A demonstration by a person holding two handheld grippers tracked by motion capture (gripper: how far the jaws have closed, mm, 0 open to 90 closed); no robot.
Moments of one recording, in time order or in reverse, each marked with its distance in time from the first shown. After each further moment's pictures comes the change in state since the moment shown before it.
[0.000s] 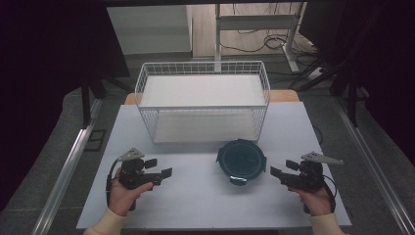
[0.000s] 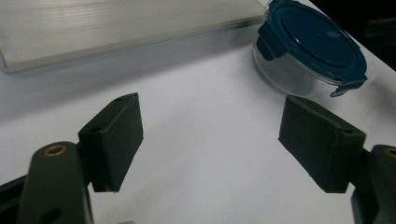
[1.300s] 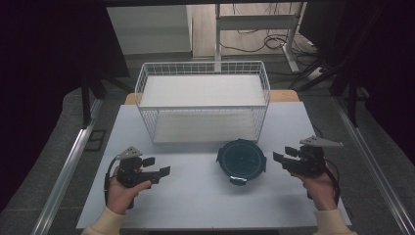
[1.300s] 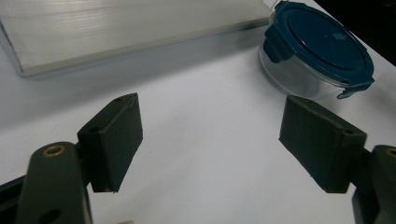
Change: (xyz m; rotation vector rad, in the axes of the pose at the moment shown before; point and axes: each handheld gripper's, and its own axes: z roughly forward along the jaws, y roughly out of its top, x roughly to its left) left arm 0.005 0.003 -0.004 -0.002 0.015 0.007; right arm 0.007 0.047 -0.004 0.018 -0.071 -0.097
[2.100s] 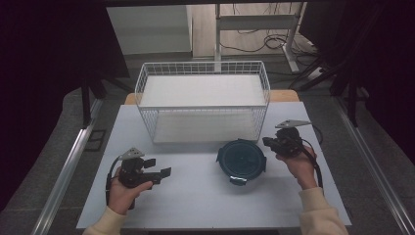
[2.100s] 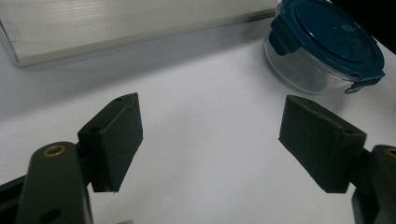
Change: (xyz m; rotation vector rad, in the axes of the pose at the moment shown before) left arm 0.000 -0.003 0.007 0.027 0.007 -0.003; right arm 0.006 0.038 0.063 0.121 0.001 -0.123
